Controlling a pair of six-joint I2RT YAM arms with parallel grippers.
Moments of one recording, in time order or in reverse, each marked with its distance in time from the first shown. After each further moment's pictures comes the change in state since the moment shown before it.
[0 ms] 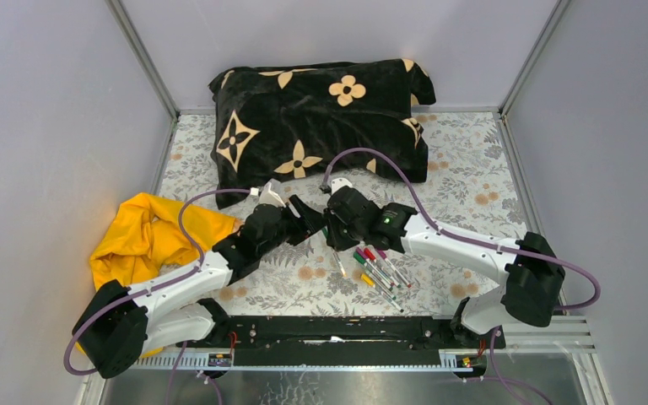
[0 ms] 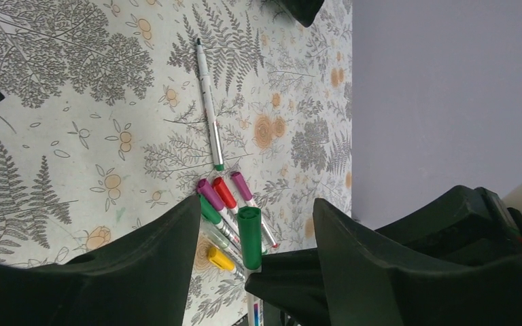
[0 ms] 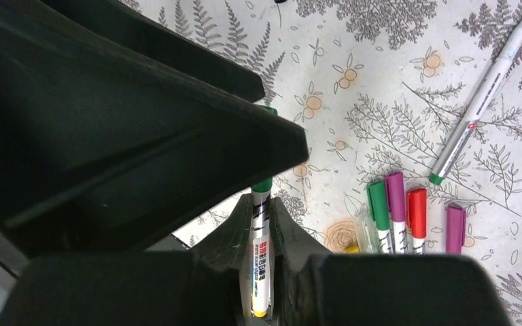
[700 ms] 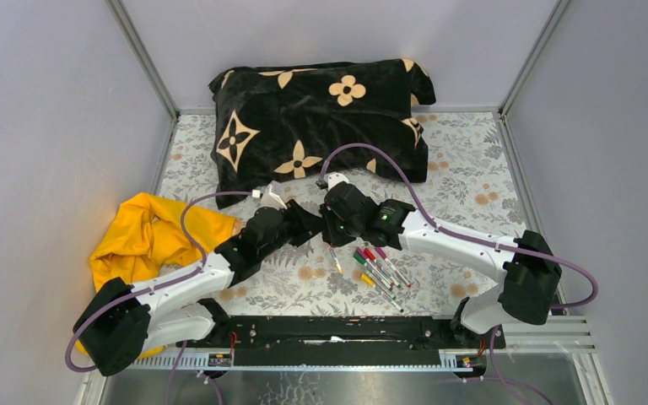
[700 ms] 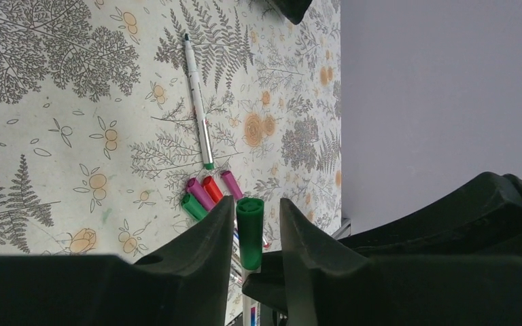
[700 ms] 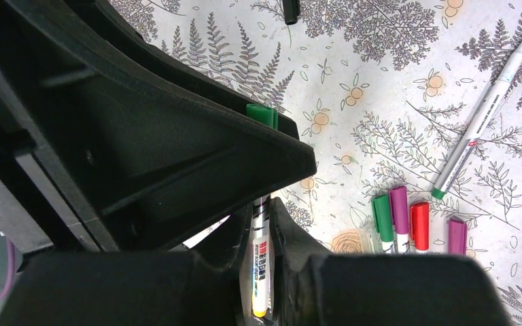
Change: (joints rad) left arm -0.019 0.012 -0.024 0.074 0.001 -0.032; right arm 0.000 0.026 0.058 -0.002 0.002 -0.006
